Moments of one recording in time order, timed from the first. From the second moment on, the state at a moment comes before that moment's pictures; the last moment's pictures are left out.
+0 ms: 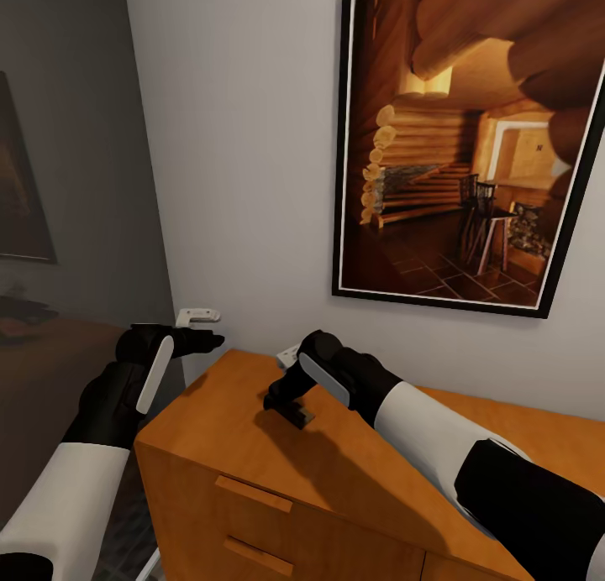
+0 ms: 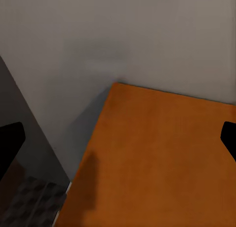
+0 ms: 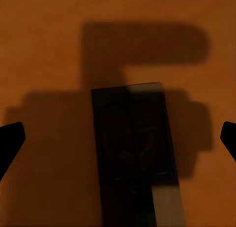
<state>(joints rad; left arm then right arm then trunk) -0.80 0.09 -0.07 -1.29 0.14 1.03 0.00 -1.10 0.17 0.91 -0.71 -0.68 1.04 0.06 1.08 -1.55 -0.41</state>
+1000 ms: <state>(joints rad) -0.80 0.09 -0.07 -1.29 0.14 1.03 0.00 -1.10 0.16 0.91 -0.68 -0.68 1.04 0.06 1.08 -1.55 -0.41</state>
